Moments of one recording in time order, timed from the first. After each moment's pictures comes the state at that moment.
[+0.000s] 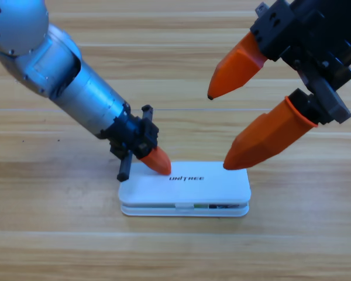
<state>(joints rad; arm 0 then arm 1) -0.60 2.02 -1.18 0.30 -0.46 0.87 0.93 1.70 -1.75 1.05 0.49 -0.57</state>
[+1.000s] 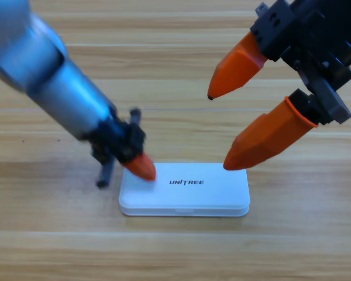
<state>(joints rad) -0.64 1.89 -1.19 0.49 -0.39 0.87 0.93 1.70 -1.75 1.05 0.49 -0.57</state>
